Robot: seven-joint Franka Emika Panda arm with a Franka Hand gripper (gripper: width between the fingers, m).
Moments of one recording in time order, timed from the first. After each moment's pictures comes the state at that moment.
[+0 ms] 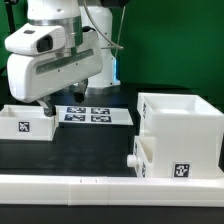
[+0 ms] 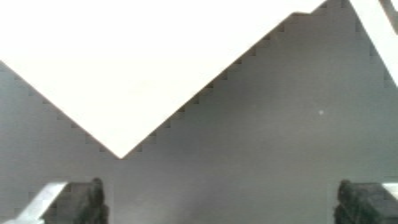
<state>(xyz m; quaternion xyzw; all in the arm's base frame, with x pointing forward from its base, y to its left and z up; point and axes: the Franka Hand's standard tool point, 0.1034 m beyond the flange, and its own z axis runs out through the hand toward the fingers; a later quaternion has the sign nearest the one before) 0.435 -0.070 0.055 -0.92 -0.39 0.02 0.07</state>
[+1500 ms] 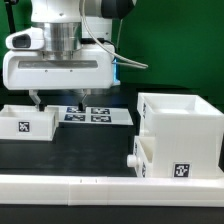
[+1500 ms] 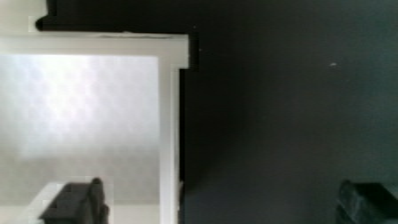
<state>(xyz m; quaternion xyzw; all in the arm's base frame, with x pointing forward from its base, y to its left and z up) 0.414 -0.079 0.044 -1.00 0.00 0.00 0.02</state>
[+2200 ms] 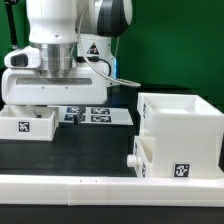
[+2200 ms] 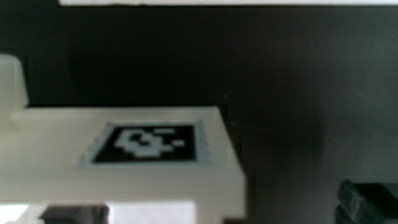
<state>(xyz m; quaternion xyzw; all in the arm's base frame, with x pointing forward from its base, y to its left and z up) 0.392 -0.093 0.007 -1.00 0.00 0.01 0.02</state>
